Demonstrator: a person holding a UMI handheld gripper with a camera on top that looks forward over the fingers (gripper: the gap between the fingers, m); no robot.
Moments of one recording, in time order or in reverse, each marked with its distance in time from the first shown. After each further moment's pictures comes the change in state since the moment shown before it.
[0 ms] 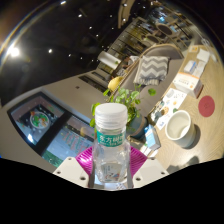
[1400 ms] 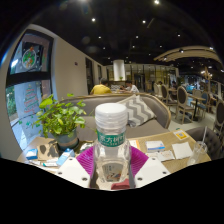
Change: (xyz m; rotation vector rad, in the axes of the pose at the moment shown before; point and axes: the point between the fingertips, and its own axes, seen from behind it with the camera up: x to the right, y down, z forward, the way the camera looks) arm 0.180 -0.196 -0.034 0.083 0.355 -0.837
